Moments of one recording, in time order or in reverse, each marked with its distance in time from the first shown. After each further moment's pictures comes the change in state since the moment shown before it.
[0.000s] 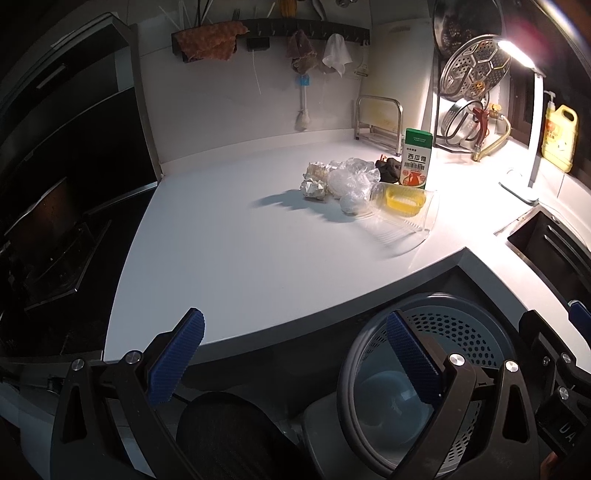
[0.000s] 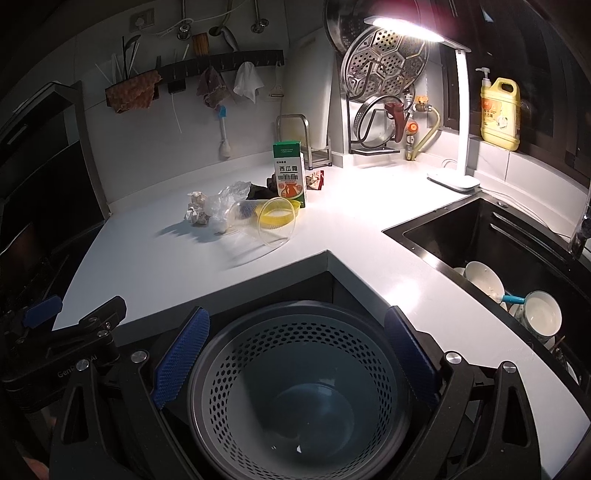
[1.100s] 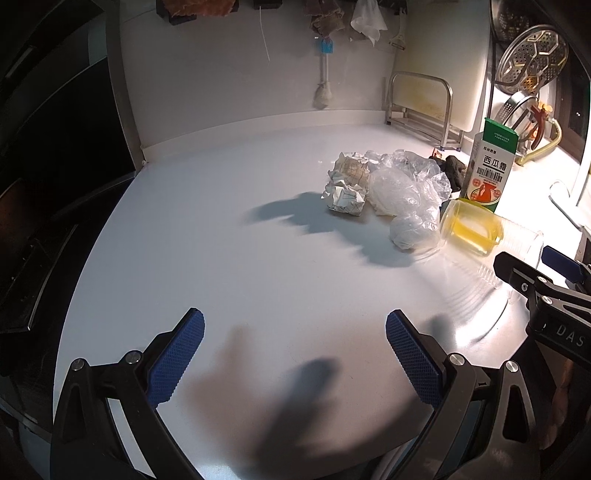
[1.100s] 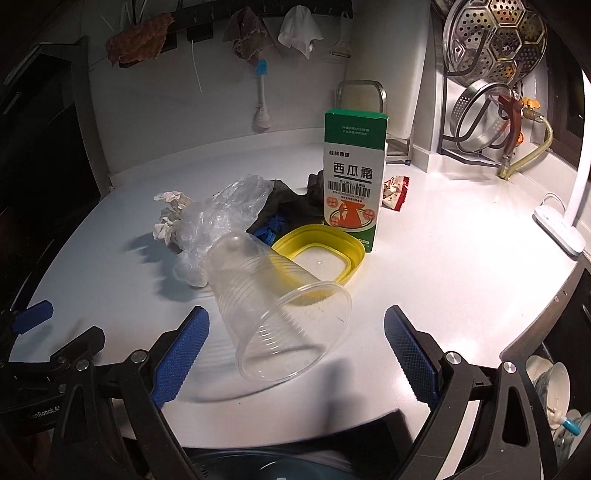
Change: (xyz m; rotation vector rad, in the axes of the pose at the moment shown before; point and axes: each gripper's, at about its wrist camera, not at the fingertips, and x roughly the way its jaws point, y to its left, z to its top) left arm 0.139 0.007 0.063 -0.047 0.077 0.040; right arm 0.205 0.017 0.102 -0.184 0.101 0.180
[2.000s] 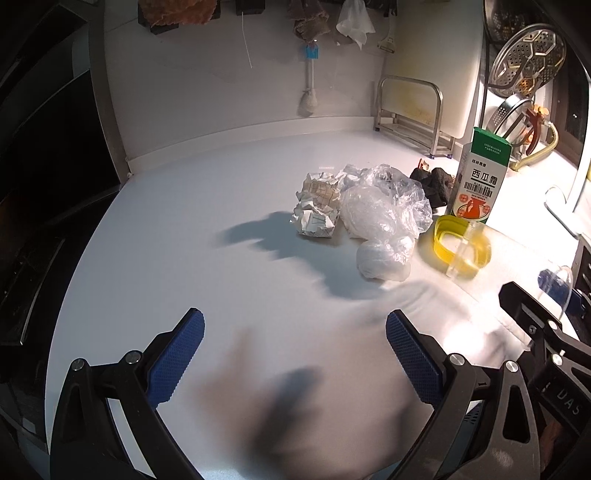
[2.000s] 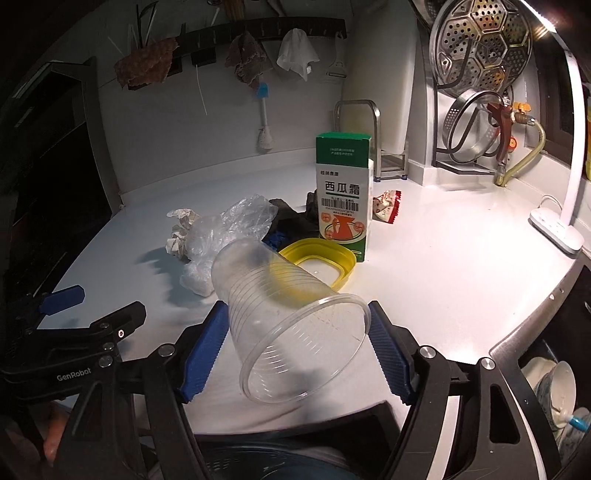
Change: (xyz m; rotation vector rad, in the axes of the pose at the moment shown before) left arm 0.005 -0.027 0.023 0.004 -0.019 -0.020; right arm -0.031 -0.013 -0.012 0.037 -0.090 0.017
